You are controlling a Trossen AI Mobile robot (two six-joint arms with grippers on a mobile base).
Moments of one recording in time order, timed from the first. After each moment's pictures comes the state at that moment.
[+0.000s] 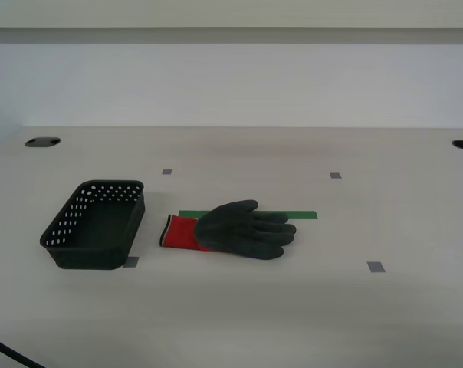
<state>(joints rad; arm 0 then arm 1) 0.00 1.05 0.52 0.61 0.00 0.00 0.00 1.05 0.52 0.61 0.00 -0.01</state>
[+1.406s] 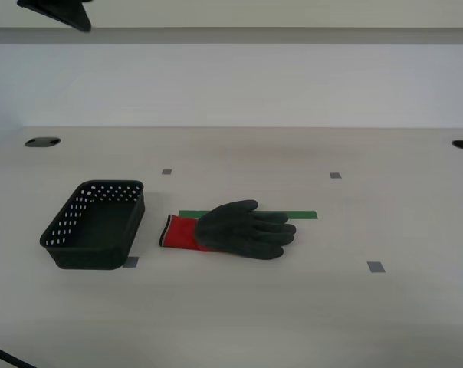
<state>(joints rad) 0.00 1.05 0.52 0.59 0.00 0.00 -0.24 1.32 1.02 -0.54 0.13 0.11</state>
